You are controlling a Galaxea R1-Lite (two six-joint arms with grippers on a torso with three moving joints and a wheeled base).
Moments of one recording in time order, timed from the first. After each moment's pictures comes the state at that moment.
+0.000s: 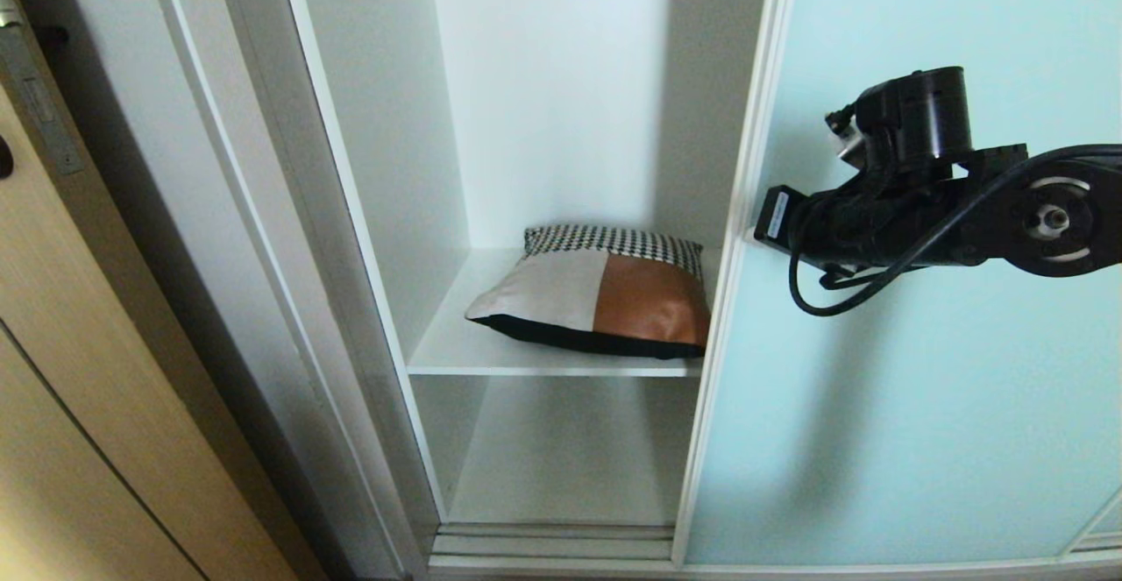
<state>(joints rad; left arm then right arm) 0.02 0.00 -0.01 0.03 -0.03 0.04 0.35 1.83 -1.49 0.04 -0.04 0.55</state>
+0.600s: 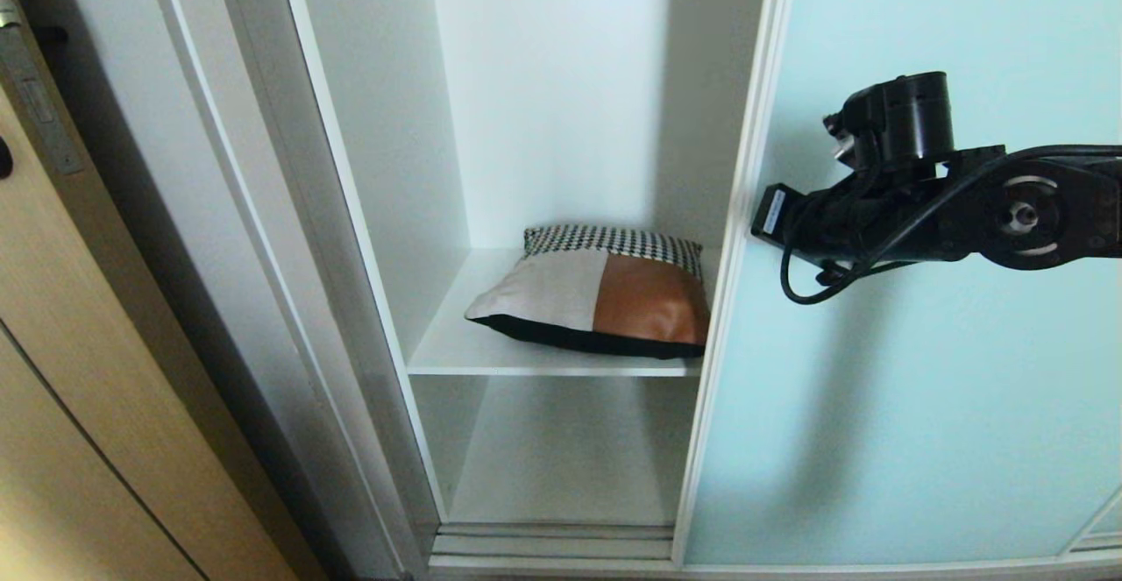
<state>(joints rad) 0.02 0.00 -0.01 0.03 -0.03 0.04 0.34 1.88 -1.53 0.04 -0.07 0.58</state>
